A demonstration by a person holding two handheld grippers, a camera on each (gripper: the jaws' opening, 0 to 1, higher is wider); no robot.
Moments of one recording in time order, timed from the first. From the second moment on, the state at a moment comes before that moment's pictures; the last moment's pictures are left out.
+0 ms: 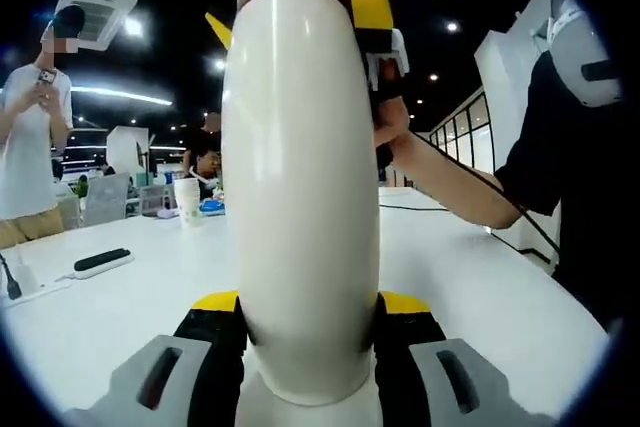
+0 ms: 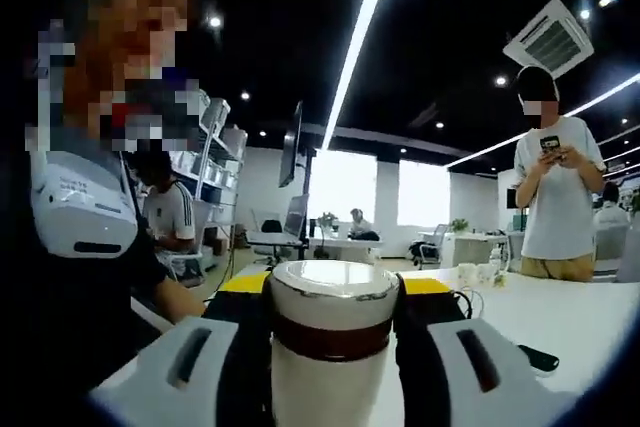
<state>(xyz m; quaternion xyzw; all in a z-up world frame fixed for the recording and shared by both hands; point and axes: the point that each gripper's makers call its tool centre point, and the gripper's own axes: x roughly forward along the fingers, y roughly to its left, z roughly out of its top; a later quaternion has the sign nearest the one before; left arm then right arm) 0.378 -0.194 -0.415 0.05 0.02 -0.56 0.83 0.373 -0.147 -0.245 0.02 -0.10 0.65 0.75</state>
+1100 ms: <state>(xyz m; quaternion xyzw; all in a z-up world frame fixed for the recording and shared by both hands) 0.376 -0.196 -0.416 0.05 0.02 -0.55 0.83 0.380 -0.157 -0.253 0.01 -0.08 0.47 0.88</state>
